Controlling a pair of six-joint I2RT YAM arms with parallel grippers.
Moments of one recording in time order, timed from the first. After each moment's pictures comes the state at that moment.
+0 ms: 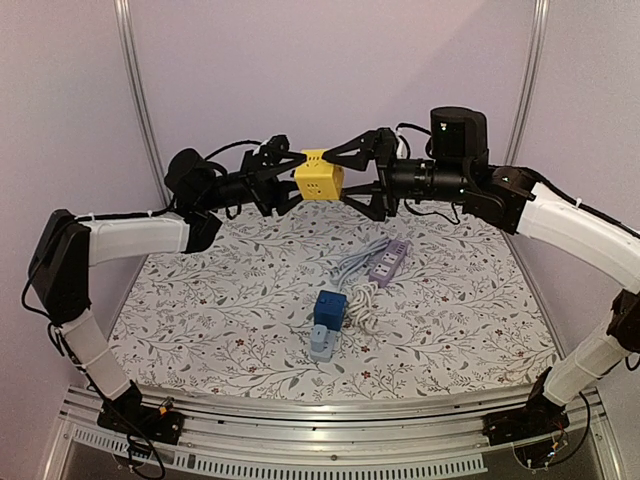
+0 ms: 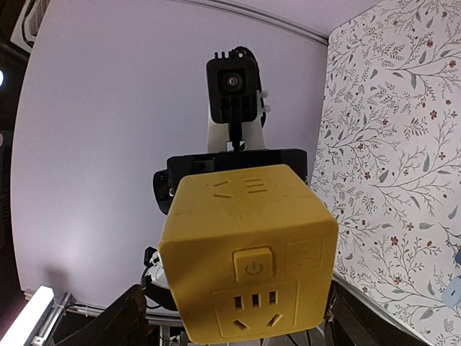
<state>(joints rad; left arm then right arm) -0.56 1.71 1.17 1.07 1.01 -1.78 0.84 1.50 1.49 -0.15 -0.37 1.28</state>
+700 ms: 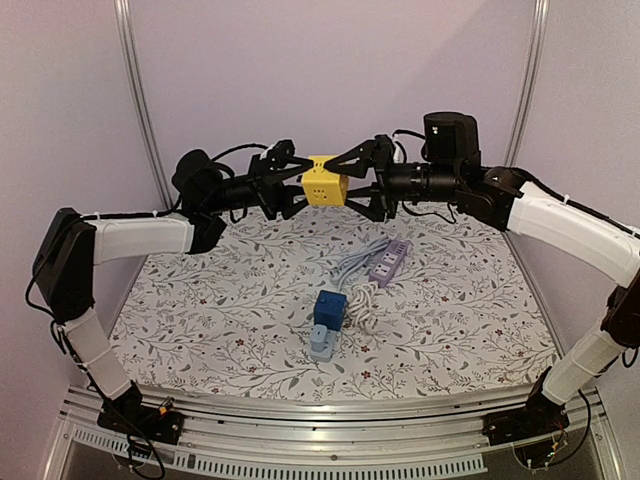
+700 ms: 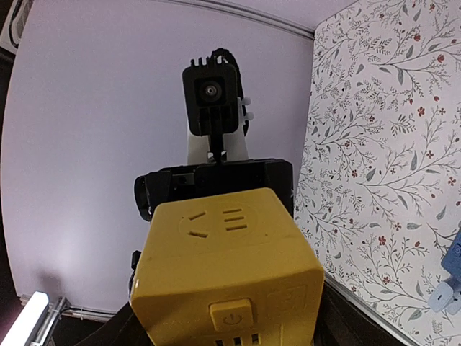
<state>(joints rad) -0.57 1.74 1.18 1.02 1.00 -1.73 0.80 1.55 1.49 -0.15 -0.43 1.28</state>
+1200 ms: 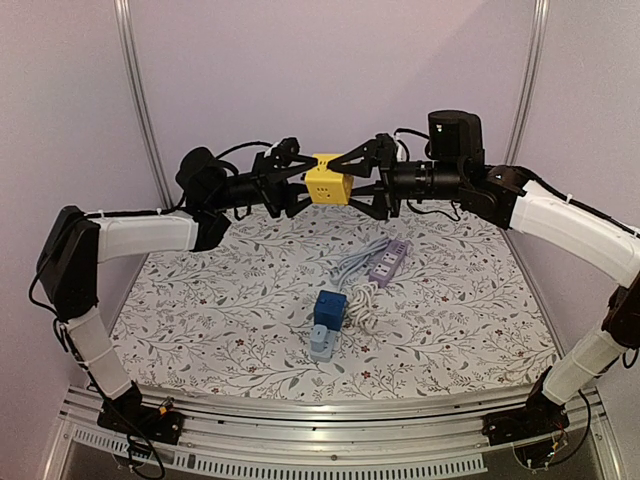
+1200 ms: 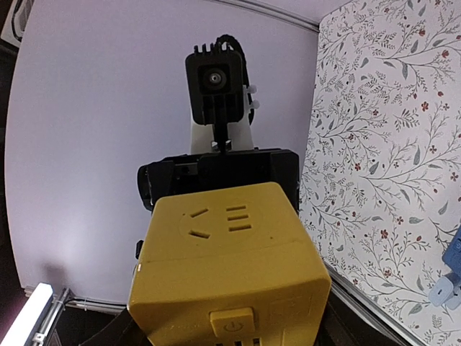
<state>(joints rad) -0.58 1.77 1.22 1.03 1.01 -1.74 0.78 1.54 1.49 -0.15 -0.49 1.27</state>
